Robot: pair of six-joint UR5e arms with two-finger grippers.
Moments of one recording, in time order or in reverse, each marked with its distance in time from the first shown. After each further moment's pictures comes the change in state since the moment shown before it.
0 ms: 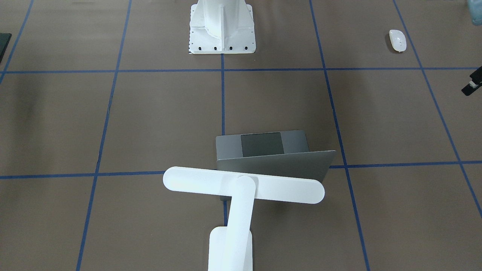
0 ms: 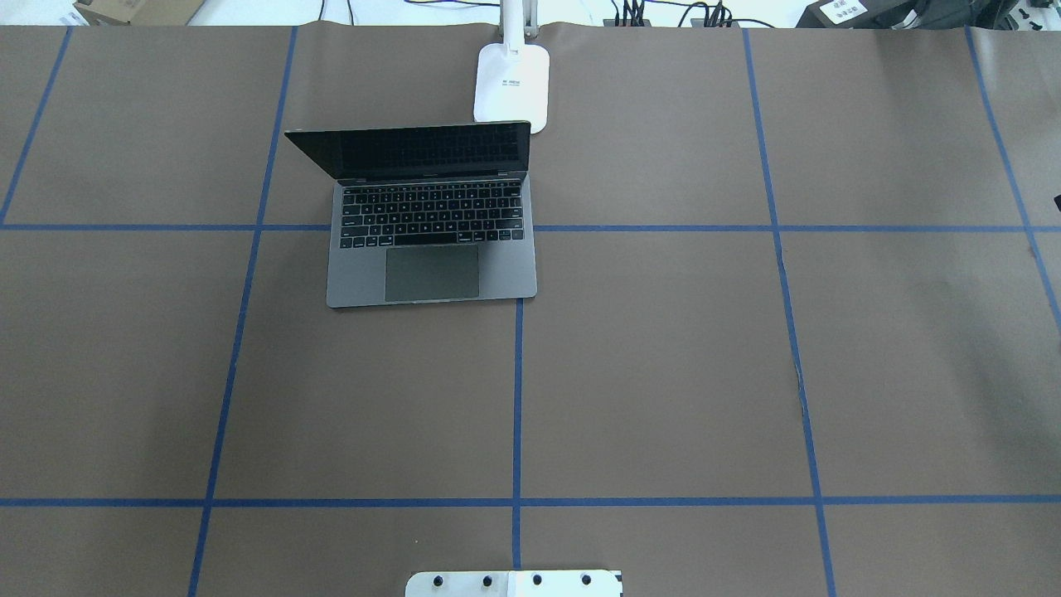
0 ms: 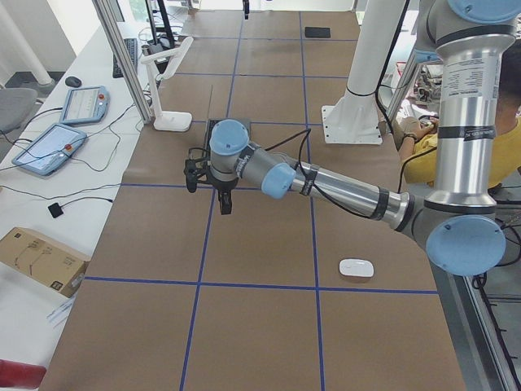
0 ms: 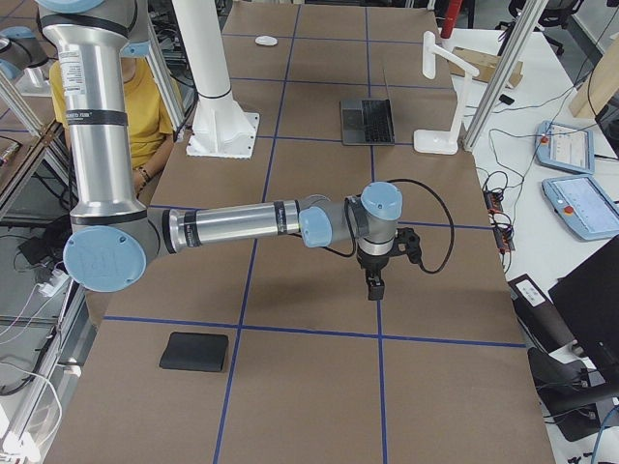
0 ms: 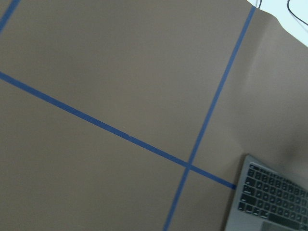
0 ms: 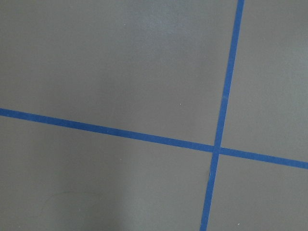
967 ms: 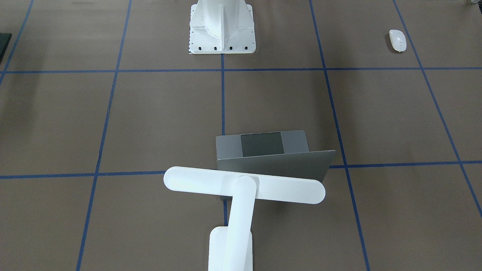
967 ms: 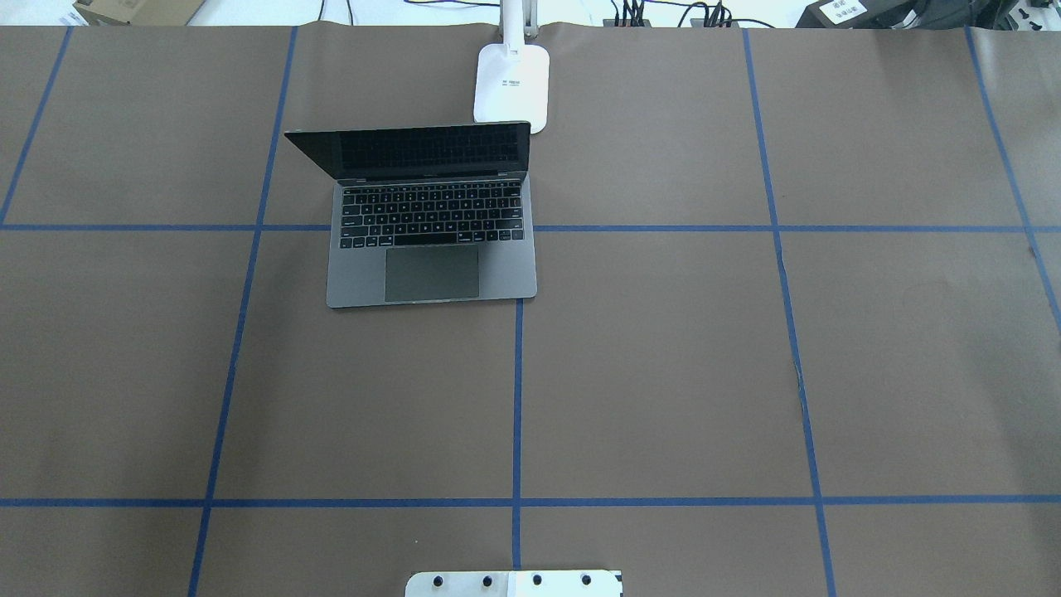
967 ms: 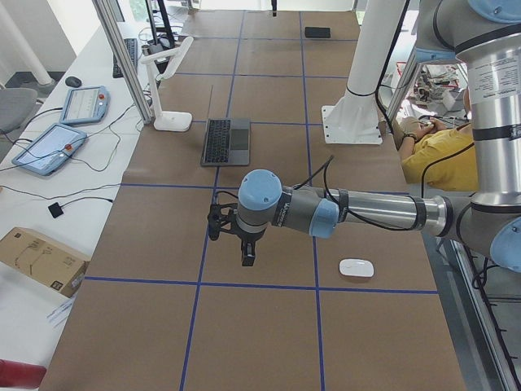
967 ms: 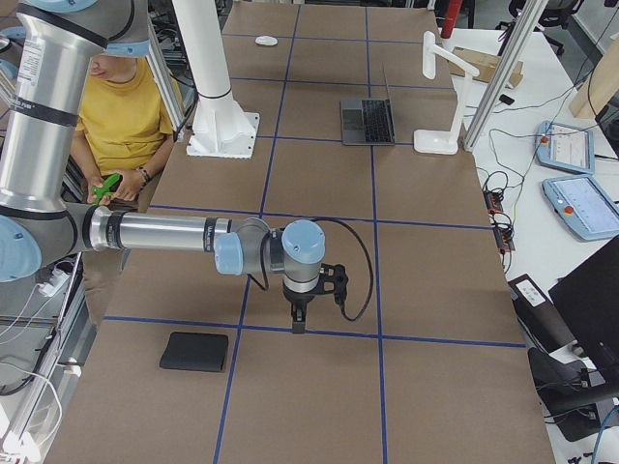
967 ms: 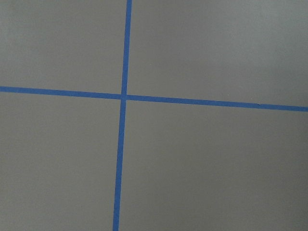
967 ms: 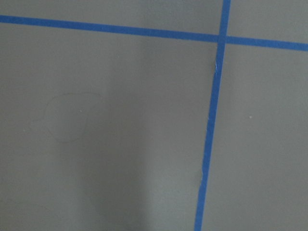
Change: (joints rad) left arm -0.091 0.123 0.032 0.024 0.002 0.218; right arm 0.098 -0.372 0.121 0.002 0.022 -0.141
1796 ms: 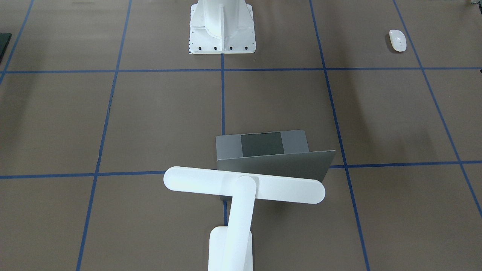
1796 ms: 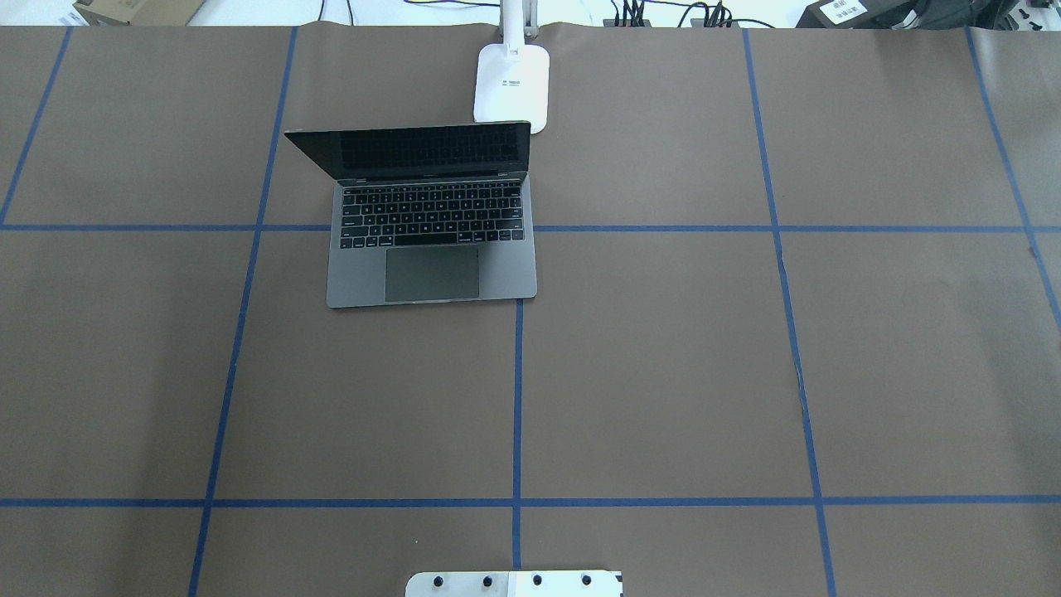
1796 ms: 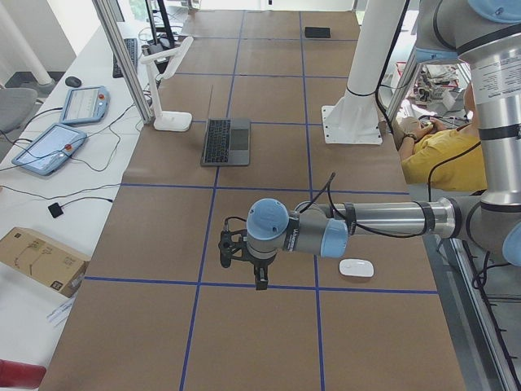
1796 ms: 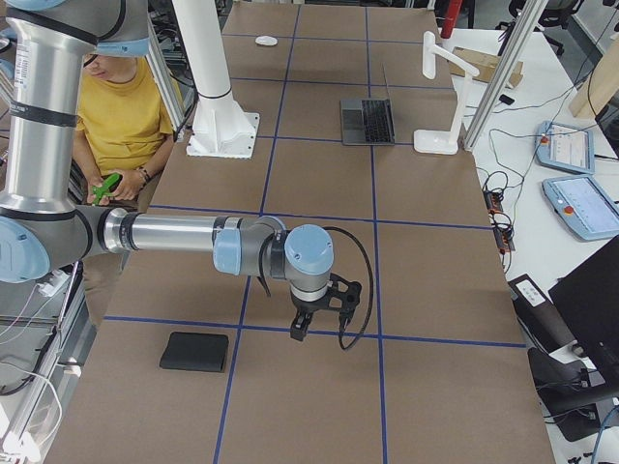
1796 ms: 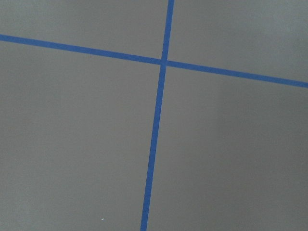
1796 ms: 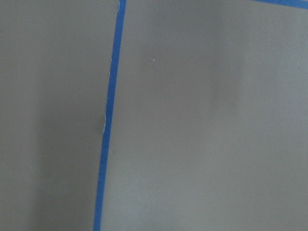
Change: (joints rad) left arm -0.005 0.061 0.065 0.006 0.017 0.118; right arm 0.128 0.128 0.014 -0.173 0.081 0.330
